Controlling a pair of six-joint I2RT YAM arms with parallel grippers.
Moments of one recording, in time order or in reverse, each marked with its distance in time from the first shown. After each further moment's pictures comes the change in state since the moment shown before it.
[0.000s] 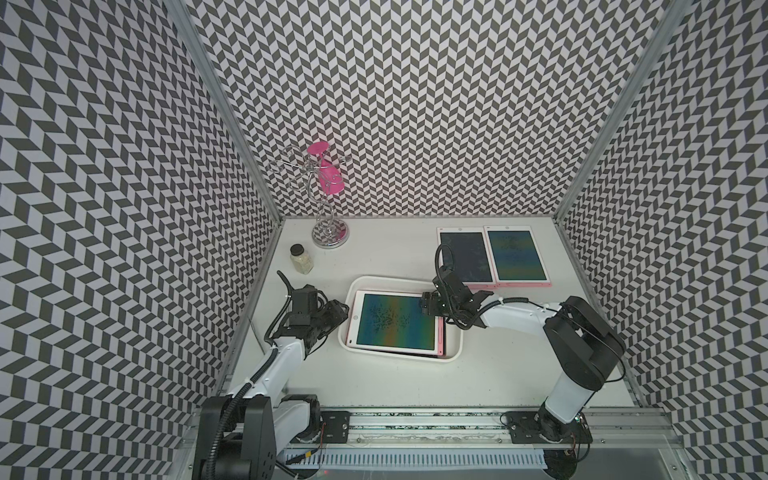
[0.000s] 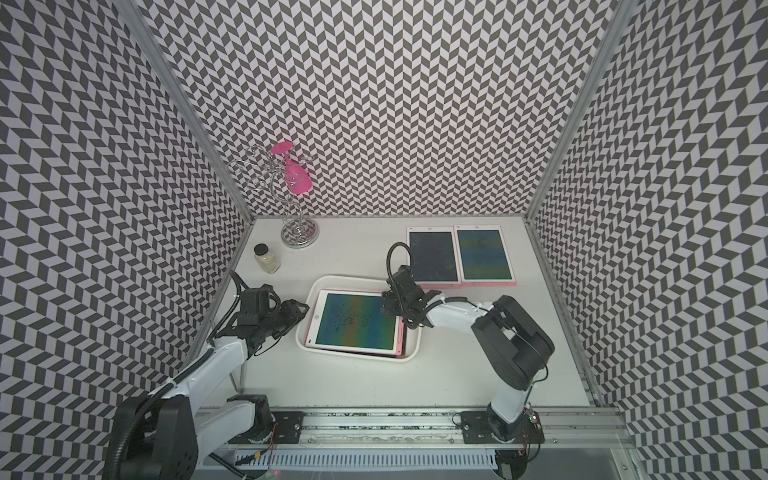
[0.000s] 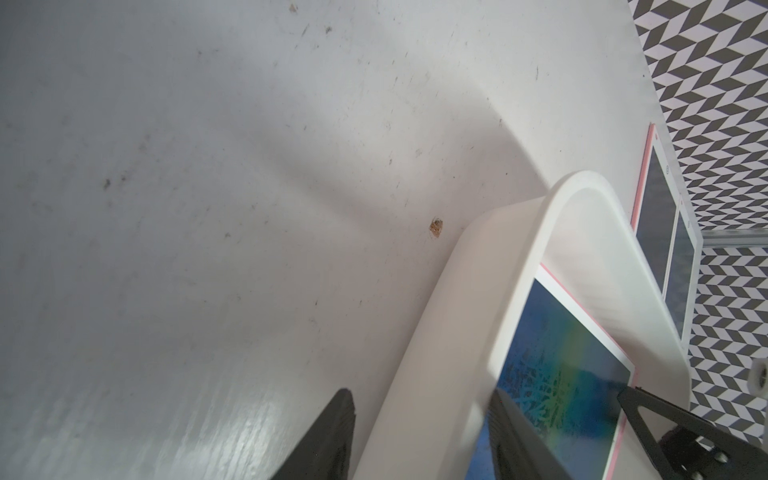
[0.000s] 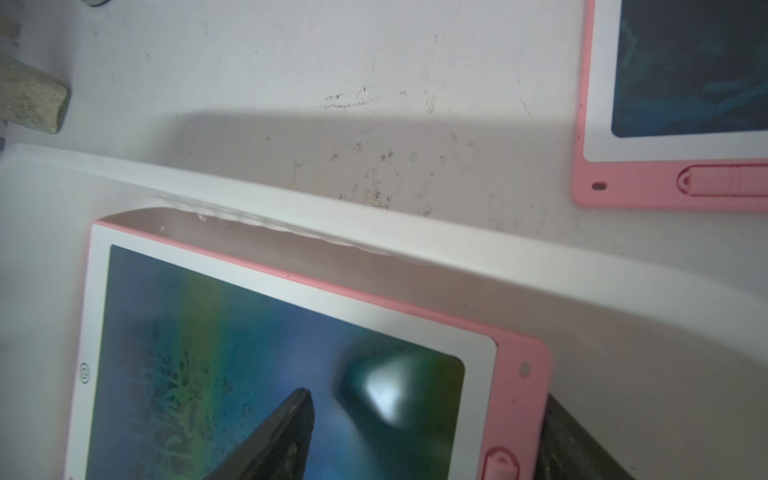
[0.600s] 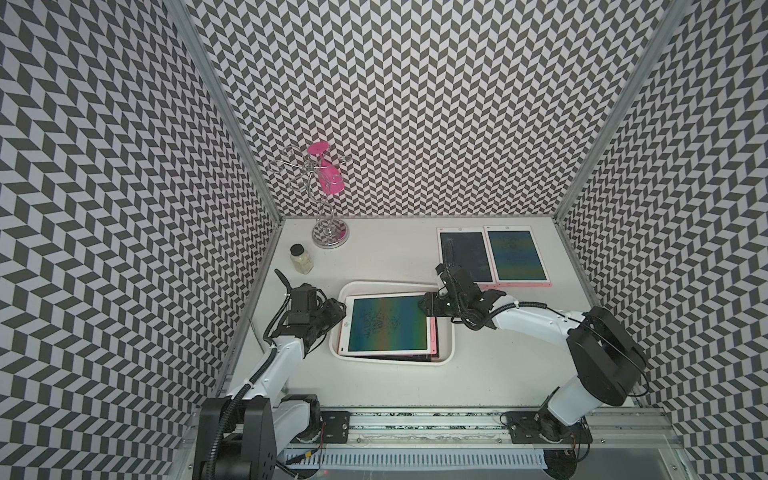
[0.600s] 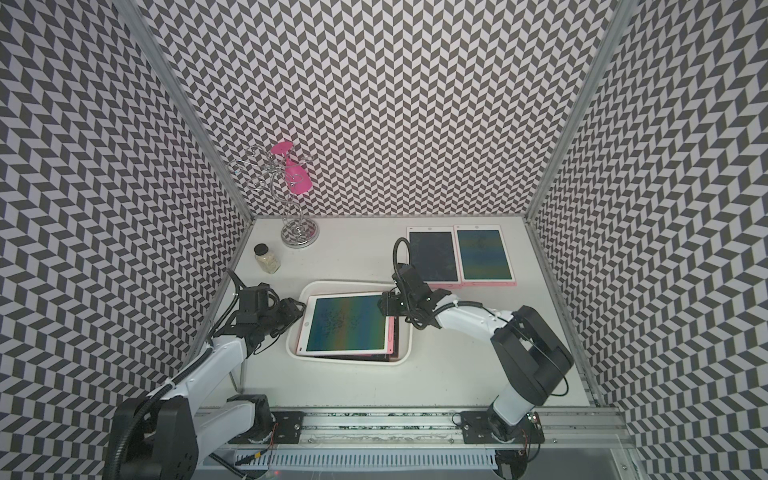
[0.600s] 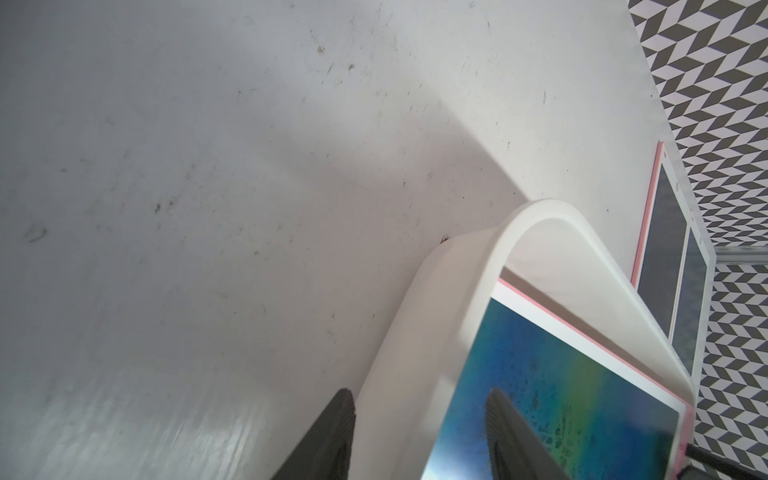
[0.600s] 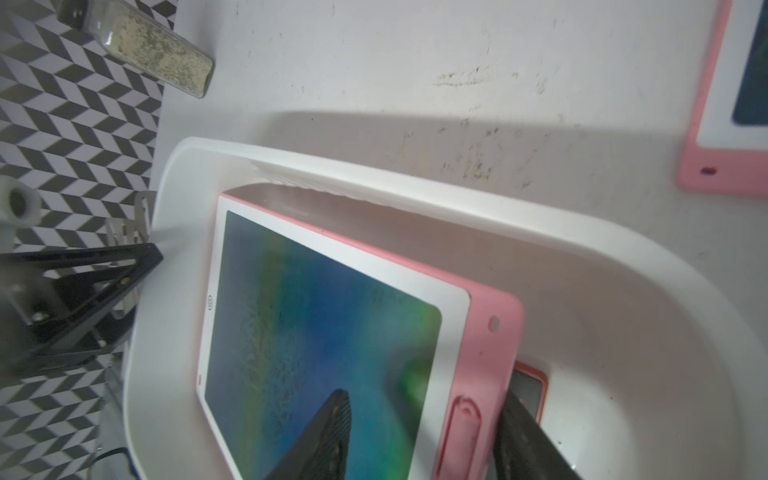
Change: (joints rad) left arm 0.000 -0.004 0.021 -0.020 -0.029 -0.001; right arm -0.008 -0.114 -0.017 -0.031 -0.219 -0.051
